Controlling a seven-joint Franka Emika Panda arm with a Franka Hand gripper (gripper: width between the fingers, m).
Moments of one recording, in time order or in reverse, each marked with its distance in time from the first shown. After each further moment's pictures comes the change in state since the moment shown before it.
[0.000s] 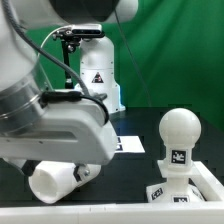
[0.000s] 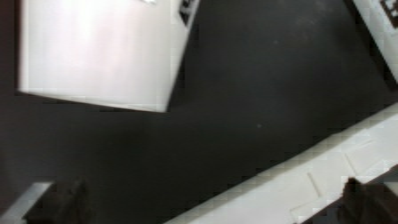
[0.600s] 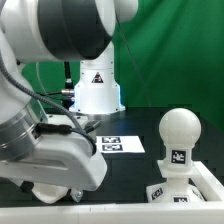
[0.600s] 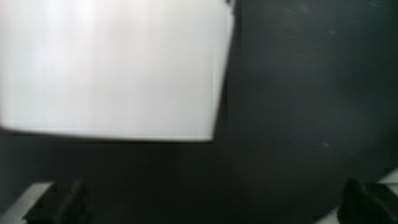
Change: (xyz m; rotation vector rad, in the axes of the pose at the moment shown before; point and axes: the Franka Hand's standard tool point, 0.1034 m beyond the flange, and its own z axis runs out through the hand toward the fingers) arm 0.001 0.024 0.041 0.024 -0.021 0.064
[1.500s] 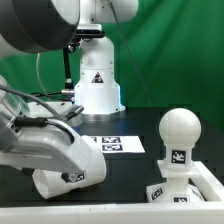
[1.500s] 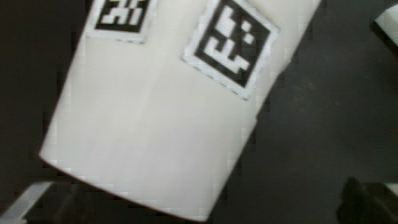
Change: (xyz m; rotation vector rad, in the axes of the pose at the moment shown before) arm -0.026 0.017 -0.005 0.080 -0.154 0.049
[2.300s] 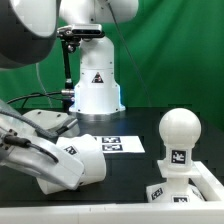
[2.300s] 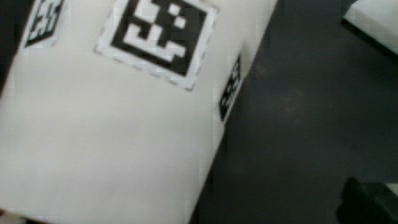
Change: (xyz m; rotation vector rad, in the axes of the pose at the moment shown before) arm -0.001 0.002 0.018 0.117 -0.093 0.177
